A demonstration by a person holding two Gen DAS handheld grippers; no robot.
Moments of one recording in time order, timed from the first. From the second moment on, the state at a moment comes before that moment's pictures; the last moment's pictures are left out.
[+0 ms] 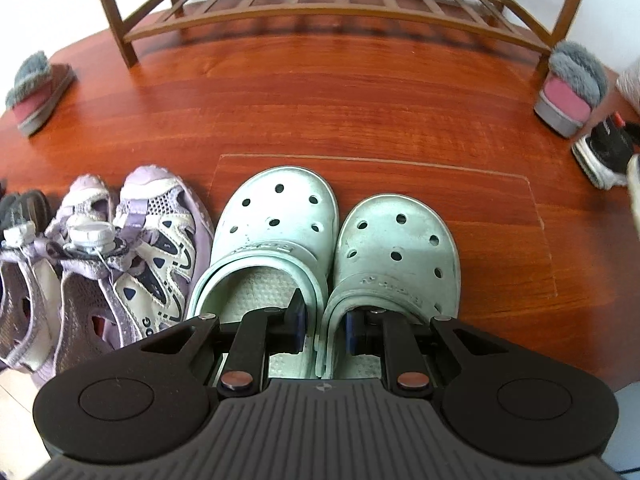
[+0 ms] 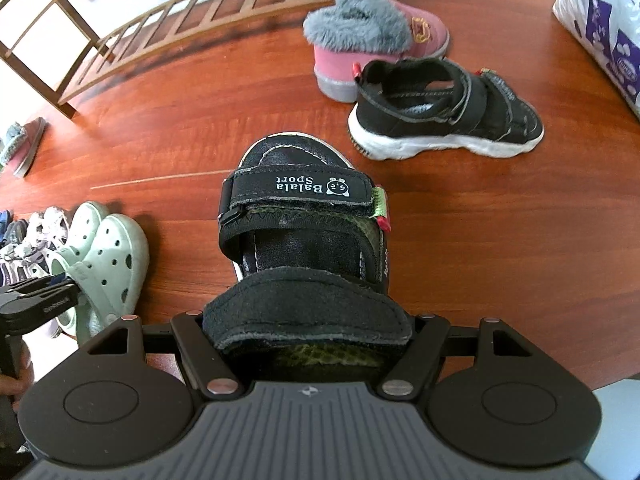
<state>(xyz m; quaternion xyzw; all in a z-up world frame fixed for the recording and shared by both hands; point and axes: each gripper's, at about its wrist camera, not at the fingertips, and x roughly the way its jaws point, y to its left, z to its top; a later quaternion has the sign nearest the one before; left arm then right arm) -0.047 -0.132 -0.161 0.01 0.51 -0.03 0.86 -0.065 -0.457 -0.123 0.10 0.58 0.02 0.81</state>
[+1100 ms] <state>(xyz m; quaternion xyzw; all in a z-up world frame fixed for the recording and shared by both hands) -0.055 -0.140 -0.069 0.05 0.46 -0.14 0.88 -0.037 -0.421 -0.180 0.07 0.61 -0.02 0.79</state>
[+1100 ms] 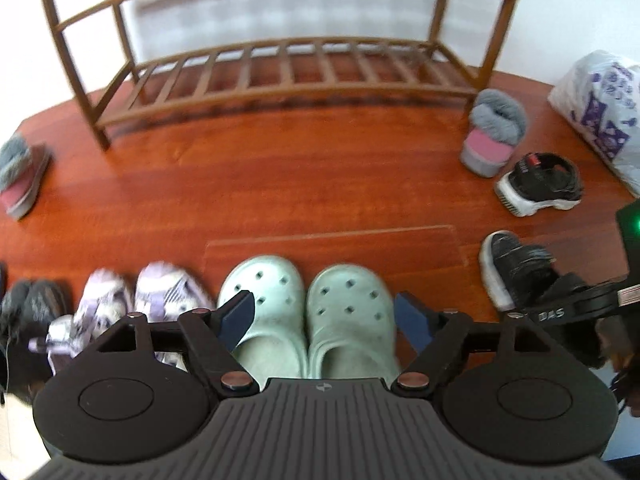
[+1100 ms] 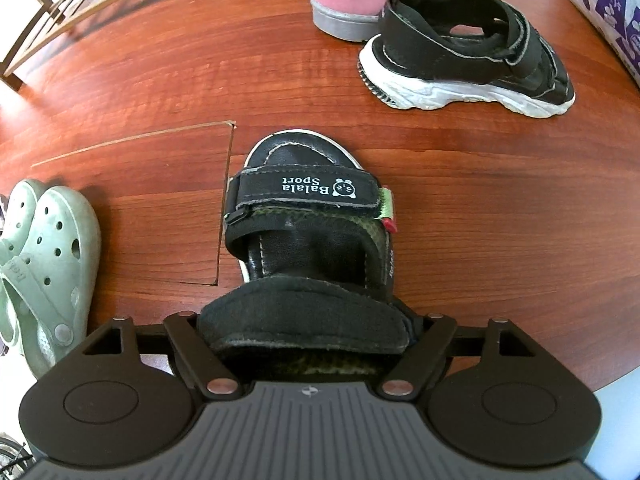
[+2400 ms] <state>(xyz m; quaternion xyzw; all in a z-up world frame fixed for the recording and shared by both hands) 0.013 -0.372 -0.064 0.22 0.40 -0.46 0.76 -0.177 -0.555 -0.091 0.19 0.52 -0.09 0.83</state>
